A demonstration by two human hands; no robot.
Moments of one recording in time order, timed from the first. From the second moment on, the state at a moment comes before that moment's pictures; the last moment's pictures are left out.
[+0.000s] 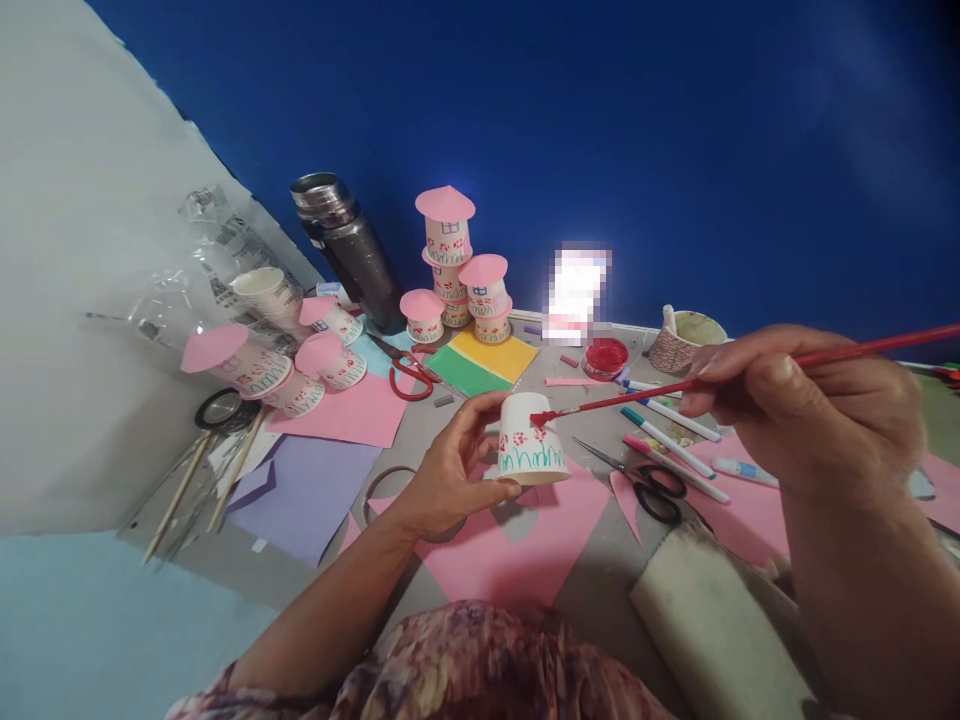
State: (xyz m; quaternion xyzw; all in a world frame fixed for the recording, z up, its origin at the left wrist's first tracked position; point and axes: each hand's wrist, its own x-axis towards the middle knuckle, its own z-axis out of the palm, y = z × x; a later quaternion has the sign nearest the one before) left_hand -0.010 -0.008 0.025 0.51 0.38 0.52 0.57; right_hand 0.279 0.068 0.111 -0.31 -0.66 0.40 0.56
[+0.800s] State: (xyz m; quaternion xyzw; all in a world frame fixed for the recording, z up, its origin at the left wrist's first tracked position) left_hand -0.010 -0.008 0.026 0.50 0.37 0.52 0.59; right_hand 0.279 0.071 0.113 -0.31 -0.66 0.40 0.57
